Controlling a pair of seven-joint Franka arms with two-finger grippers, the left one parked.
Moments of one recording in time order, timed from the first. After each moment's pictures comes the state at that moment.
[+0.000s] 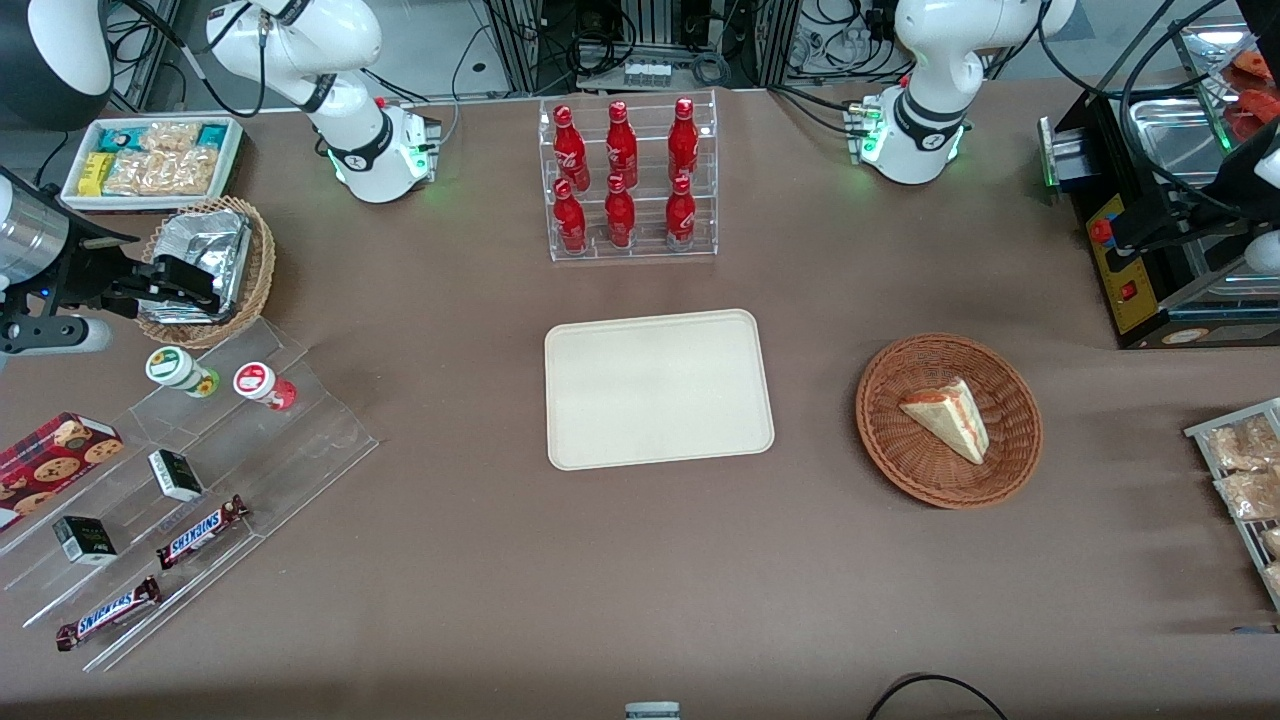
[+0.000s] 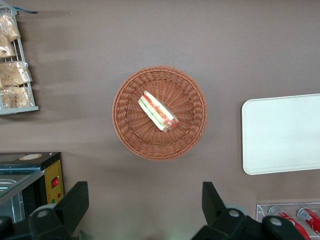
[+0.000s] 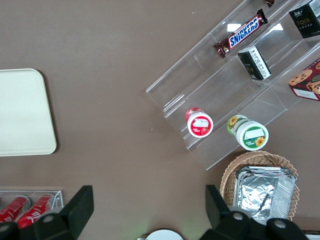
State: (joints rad) arm 0.03 0.00 -0.02 -1.59 0.01 1.48 0.01
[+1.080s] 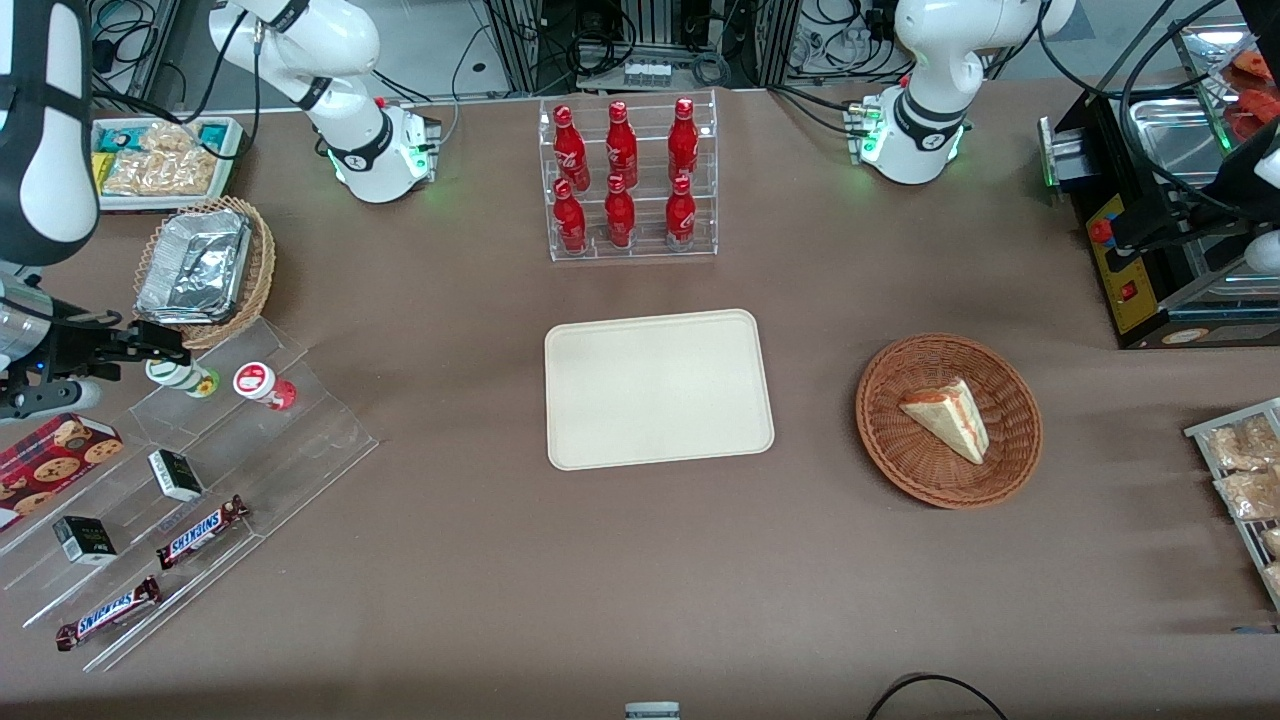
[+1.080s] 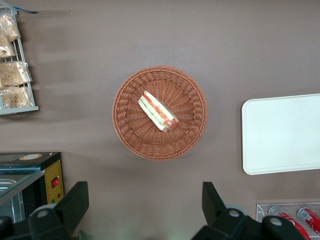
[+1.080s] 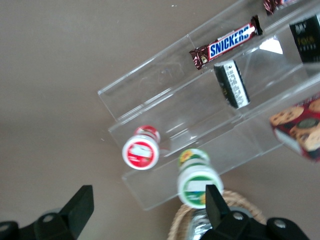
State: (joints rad) arm -0.20 0.07 -0.03 -1.84 0.01 1.80 -0.48
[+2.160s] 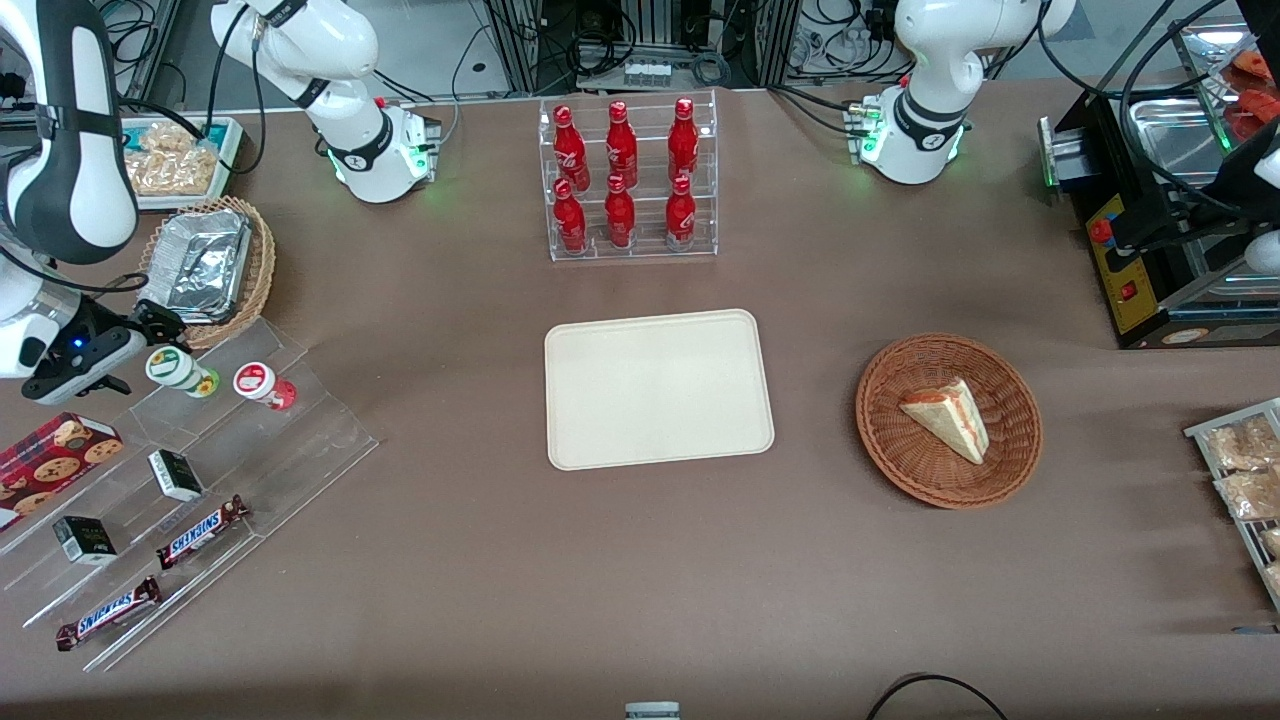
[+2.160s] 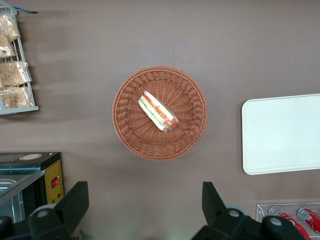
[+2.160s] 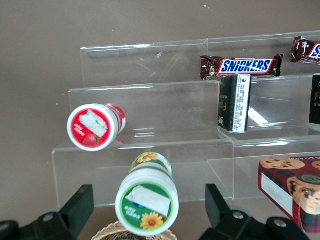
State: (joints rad) arm -0.27 -0.02 -0.05 -2.18 0.02 2.20 -1.00
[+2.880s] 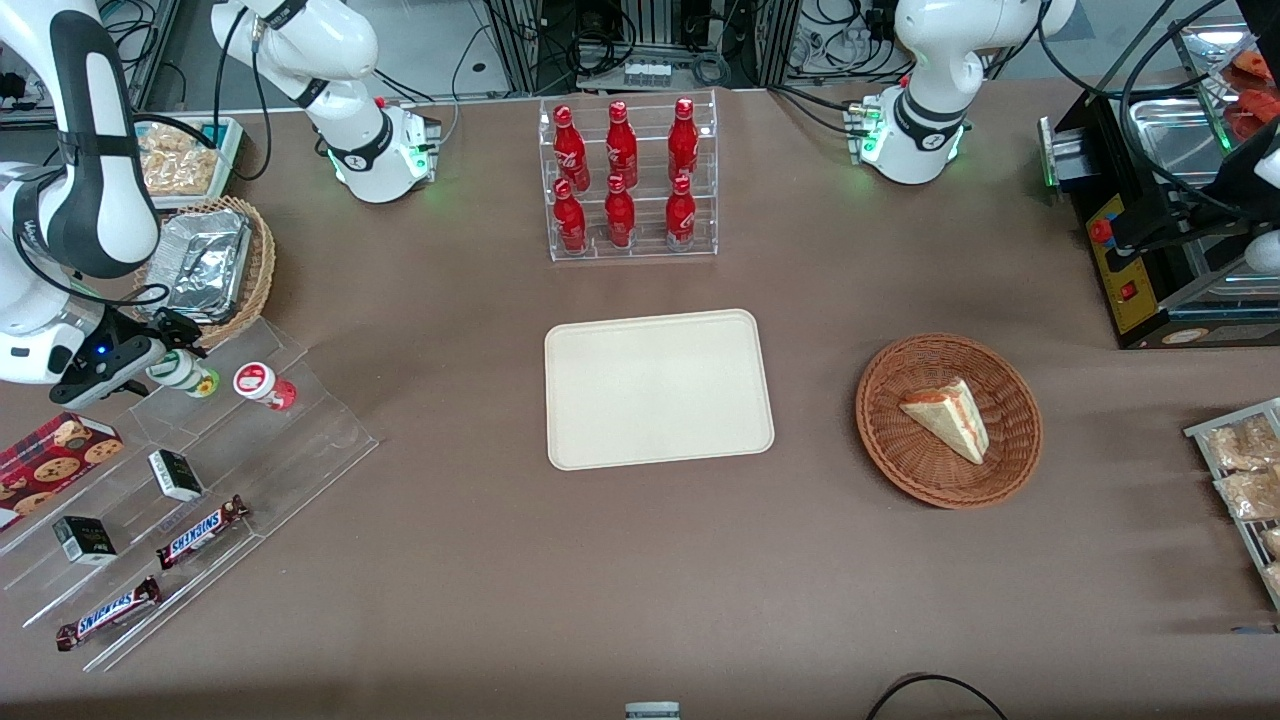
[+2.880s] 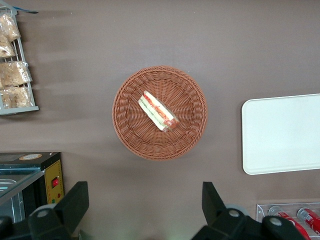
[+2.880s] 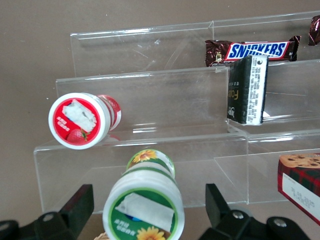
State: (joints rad) arm -0.28 0.00 -0.05 -2.23 0.02 2.26 -1.00
